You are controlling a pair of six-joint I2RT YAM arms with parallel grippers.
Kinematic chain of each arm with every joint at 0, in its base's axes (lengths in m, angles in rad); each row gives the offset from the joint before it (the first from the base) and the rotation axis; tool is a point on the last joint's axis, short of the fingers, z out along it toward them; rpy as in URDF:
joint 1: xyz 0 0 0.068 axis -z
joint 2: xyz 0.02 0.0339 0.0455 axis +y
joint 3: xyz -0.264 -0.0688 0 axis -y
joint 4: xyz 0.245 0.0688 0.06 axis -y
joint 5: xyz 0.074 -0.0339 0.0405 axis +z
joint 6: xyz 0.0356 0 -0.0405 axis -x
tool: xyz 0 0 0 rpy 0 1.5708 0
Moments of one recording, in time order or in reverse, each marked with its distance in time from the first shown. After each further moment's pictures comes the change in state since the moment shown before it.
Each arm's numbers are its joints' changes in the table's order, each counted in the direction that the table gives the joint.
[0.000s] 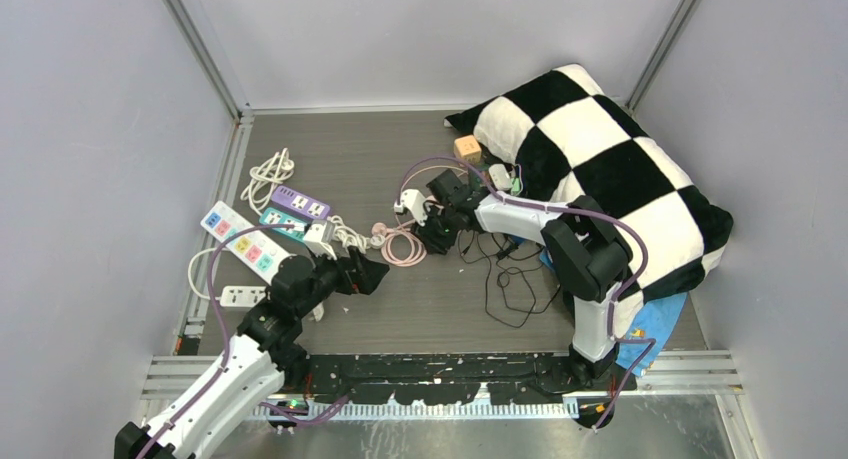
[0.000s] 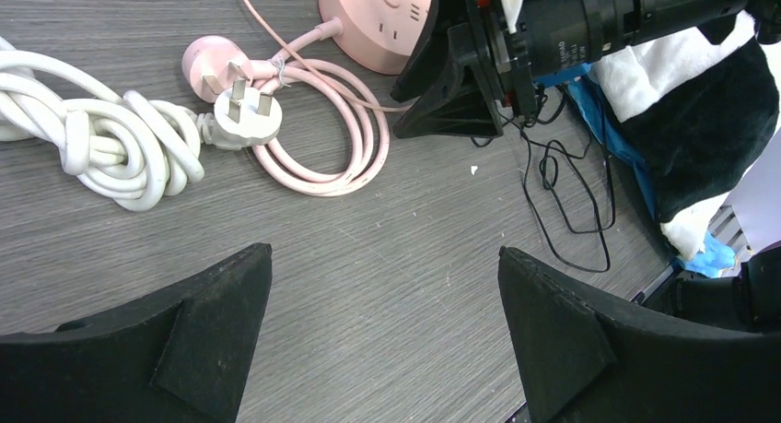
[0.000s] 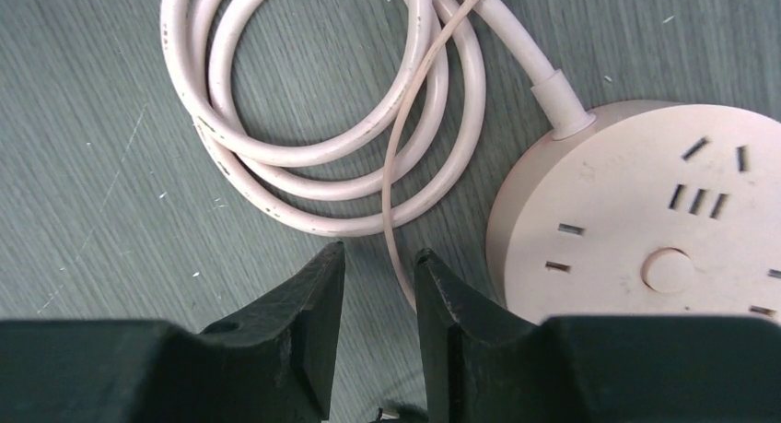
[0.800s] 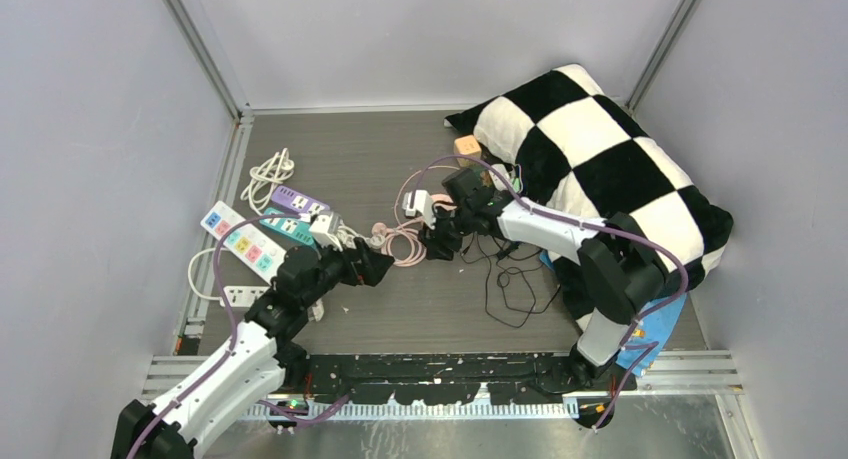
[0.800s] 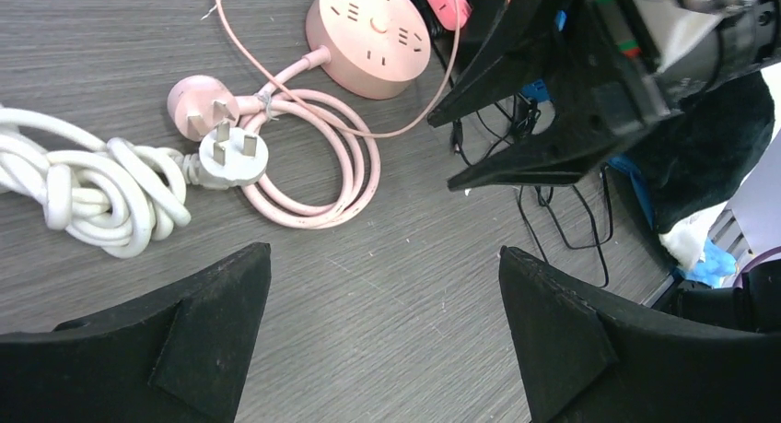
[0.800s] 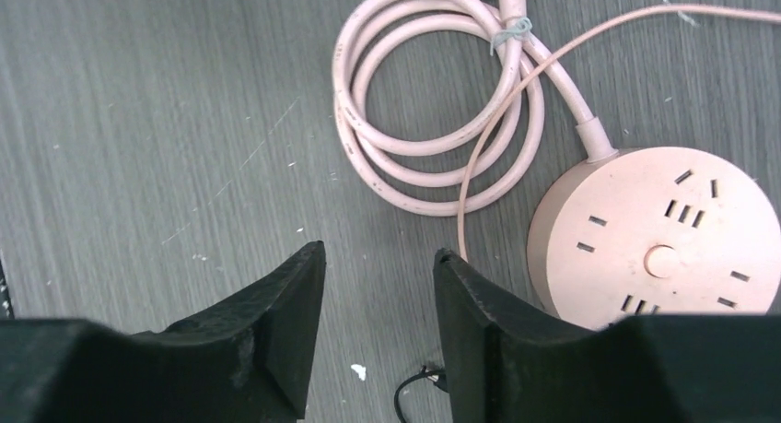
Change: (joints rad) left arm 0.000 0.147 0.034 0.143 -0.015 -0.024; right arm 0.029 -0.210 -0.134 0.034 0.198 0.098
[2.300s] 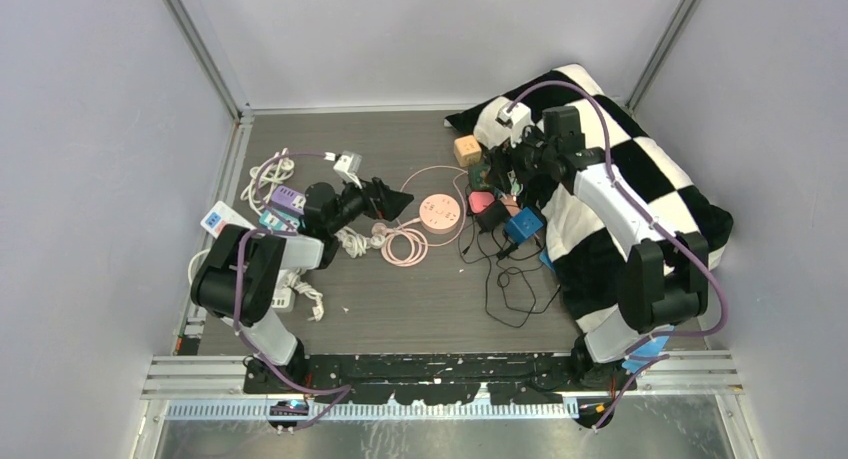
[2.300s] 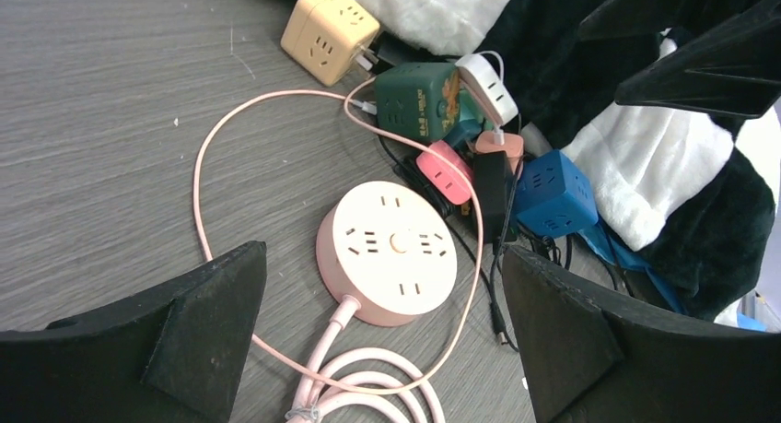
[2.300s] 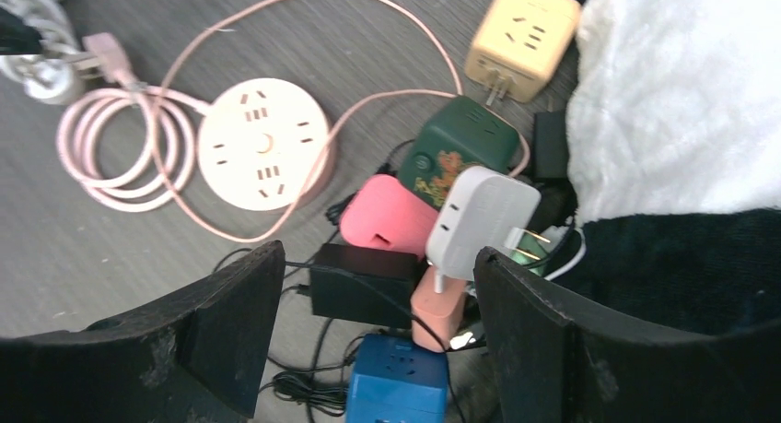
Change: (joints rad) left arm -0.234 1.020 0.325 0.886 -0.378 -0.049; right arm 0.478 -0.101 0.167 -0.057 -0.036 -0.203
